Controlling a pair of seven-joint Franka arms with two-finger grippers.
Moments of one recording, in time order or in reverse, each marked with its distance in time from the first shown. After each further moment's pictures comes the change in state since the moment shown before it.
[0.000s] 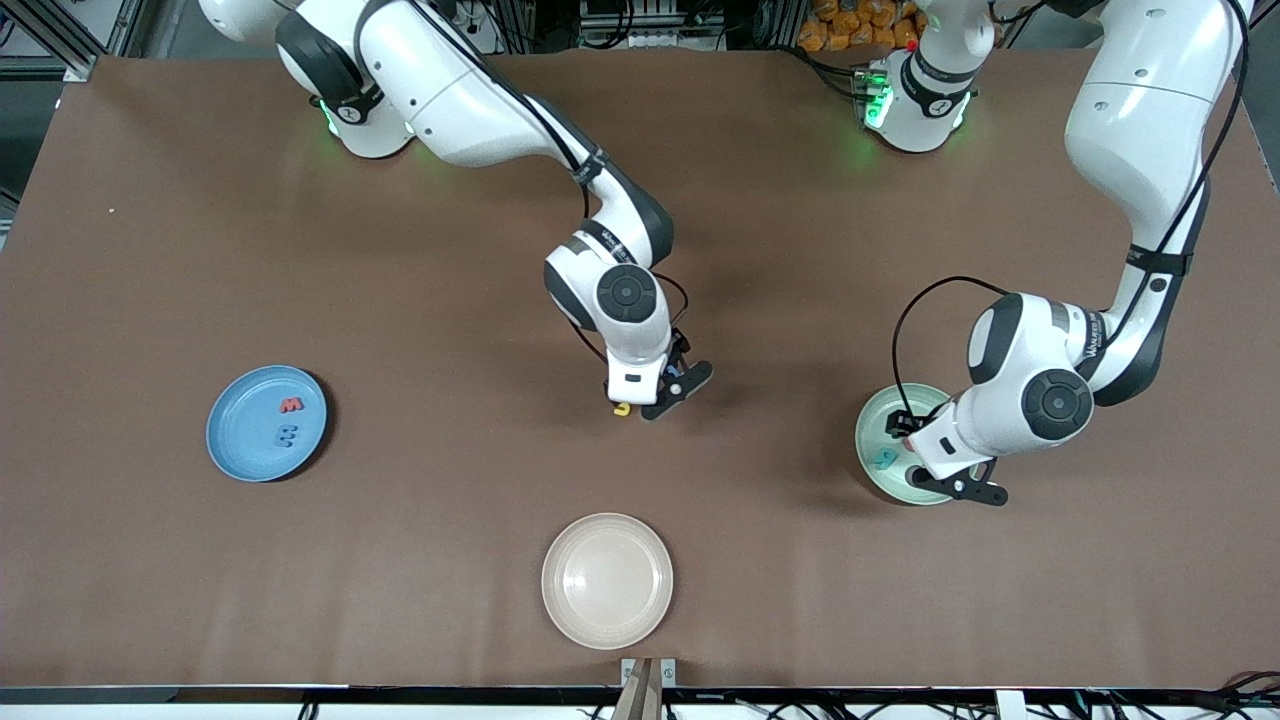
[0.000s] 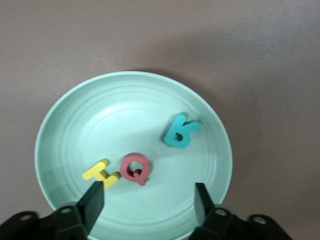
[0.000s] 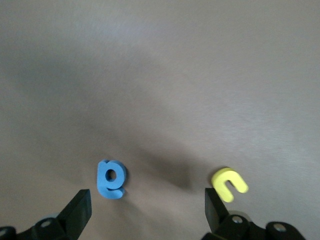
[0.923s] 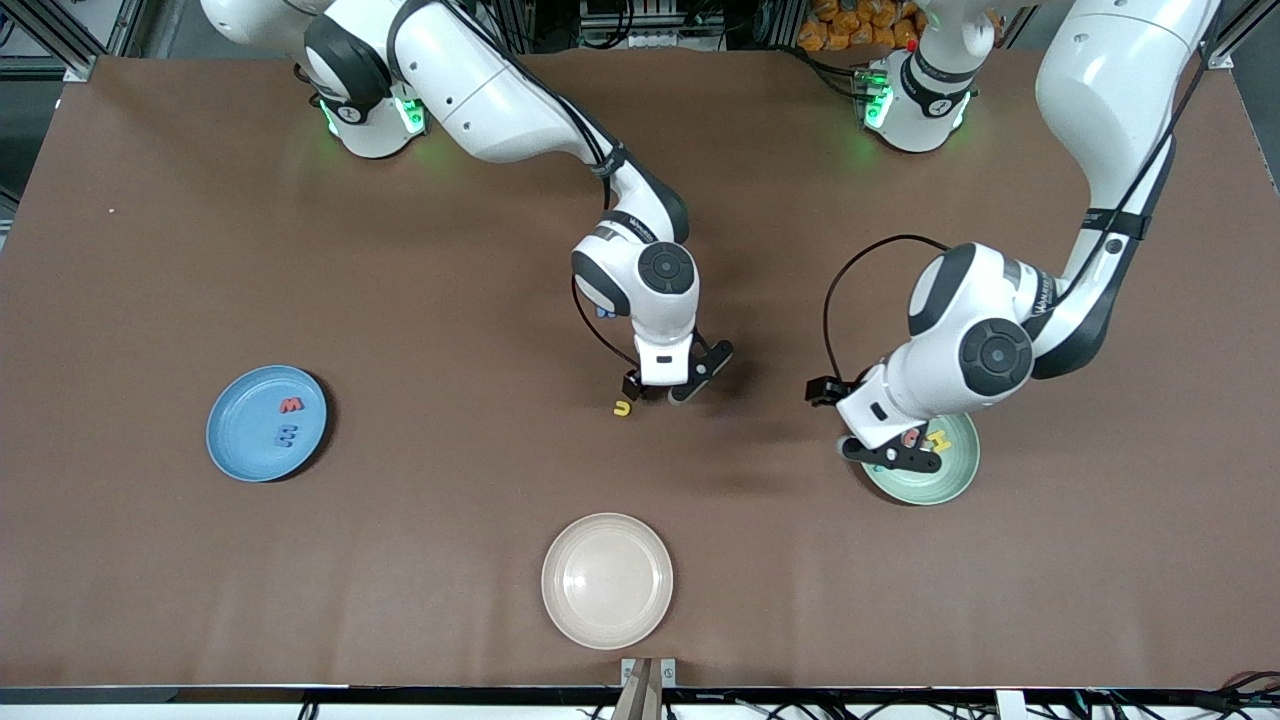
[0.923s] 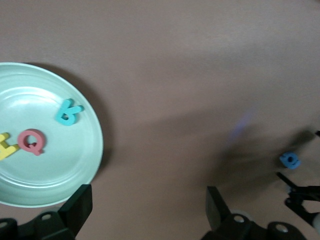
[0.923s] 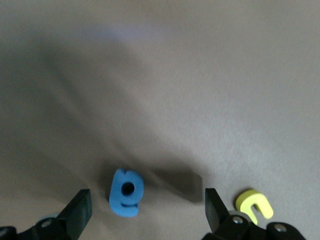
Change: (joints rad) left arm -0.020 -0.080 -0.181 0.019 -0.082 -0.093 -0.224; right arm 0.072 0.033 -0.039 0.016 -0.112 0.071 0.010
